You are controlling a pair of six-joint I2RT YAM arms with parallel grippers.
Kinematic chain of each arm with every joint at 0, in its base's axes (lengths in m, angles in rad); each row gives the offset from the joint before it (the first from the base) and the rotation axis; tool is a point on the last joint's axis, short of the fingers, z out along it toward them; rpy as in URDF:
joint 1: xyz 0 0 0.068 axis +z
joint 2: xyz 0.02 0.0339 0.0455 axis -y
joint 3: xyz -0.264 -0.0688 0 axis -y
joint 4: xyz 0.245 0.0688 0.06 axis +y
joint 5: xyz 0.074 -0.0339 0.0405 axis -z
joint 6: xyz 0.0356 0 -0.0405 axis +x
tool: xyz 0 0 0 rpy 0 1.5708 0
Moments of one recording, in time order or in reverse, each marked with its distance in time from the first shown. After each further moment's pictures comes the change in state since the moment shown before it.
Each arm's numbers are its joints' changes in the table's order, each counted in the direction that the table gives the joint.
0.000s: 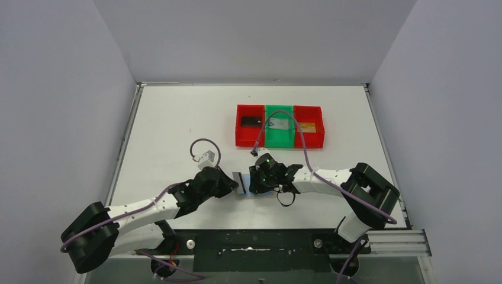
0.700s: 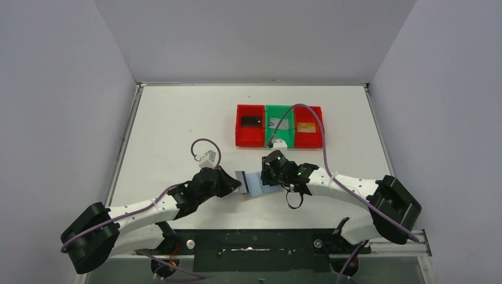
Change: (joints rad) left arm 0.003 0.009 -0.035 -0.094 0.037 0.005; right arm -0.013 0.147 -0.005 0.151 0.281 0.051
